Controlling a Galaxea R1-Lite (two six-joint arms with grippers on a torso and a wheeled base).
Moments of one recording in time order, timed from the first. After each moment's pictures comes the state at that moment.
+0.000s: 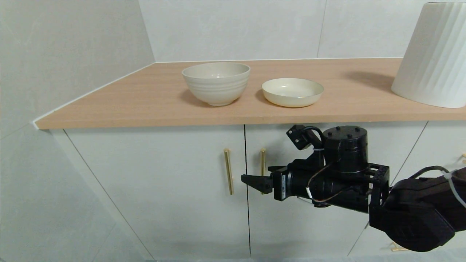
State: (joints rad) left arm 0.00 0.00 0.00 0.00 0.02 0.00; right arm 0.73 1.87 -0.87 -0.75 0.19 0.32
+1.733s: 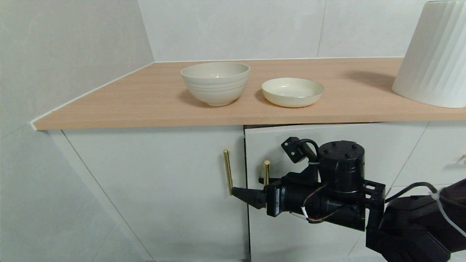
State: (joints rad) left arm 0.00 0.00 0.00 0.00 0.02 0.00; right arm 0.81 1.88 -0.78 -0.89 0.23 0.42
